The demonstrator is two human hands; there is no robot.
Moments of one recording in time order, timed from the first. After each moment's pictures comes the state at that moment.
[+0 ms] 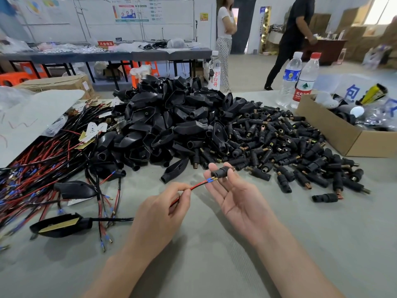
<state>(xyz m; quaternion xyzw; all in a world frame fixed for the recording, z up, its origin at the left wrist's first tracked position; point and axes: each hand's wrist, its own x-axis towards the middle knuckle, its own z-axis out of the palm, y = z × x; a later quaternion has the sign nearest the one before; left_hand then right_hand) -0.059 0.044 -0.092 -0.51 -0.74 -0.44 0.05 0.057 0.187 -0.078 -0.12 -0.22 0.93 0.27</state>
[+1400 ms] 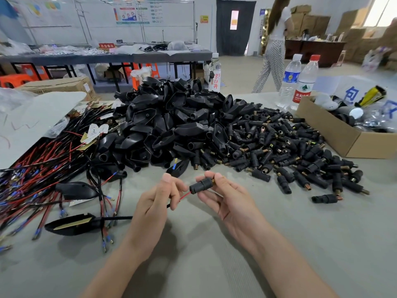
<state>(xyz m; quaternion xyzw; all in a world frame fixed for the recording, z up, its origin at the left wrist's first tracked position) -0.059 0.041 -0.077 -0.41 -0.63 -0.64 -0.16 0.053 0.167 -0.076 -0.19 -0.38 0.87 0.27</state>
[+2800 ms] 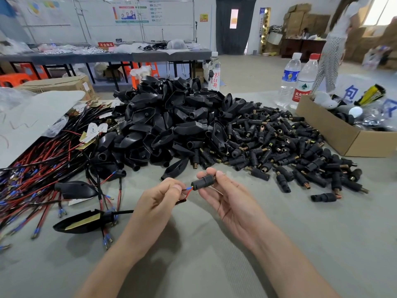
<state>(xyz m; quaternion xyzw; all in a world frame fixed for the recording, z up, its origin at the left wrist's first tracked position) -0.062 0.043 -0.077 -0.43 -0.66 -0.59 -0.18 0.057 0.171 -0.073 -0.18 -0.33 0.89 0.26</state>
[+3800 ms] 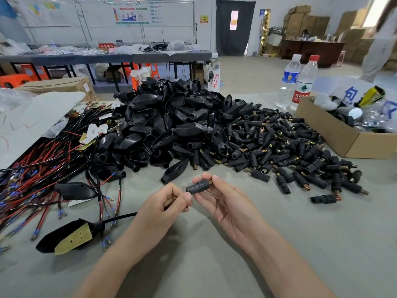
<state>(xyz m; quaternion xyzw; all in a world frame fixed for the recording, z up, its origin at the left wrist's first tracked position) -0.074 0.042 -0.089 -0.45 -0.69 -0.53 -0.21 0.055 0.167 -0.076 -0.17 -0.32 0.90 0.23</state>
